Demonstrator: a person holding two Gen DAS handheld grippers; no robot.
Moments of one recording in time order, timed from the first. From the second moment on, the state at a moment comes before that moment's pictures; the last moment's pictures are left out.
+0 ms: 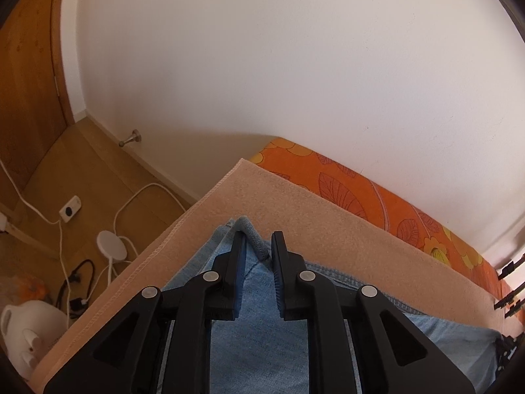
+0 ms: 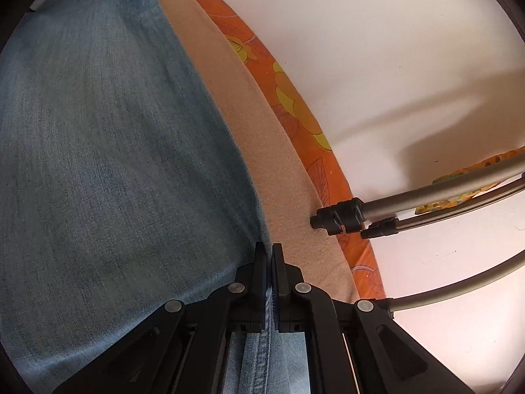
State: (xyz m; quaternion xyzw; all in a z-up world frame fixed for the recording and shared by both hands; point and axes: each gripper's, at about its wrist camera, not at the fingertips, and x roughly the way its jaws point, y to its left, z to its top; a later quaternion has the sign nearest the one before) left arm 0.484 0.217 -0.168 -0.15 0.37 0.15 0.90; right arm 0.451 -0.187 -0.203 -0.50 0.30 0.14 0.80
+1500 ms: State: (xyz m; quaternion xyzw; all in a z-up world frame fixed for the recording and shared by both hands) left arm 0.307 -0.162 -0.107 0.06 0.40 -0.30 0.87; right arm 0.138 -0.522 -0.134 -0.17 0.31 0.02 0.93
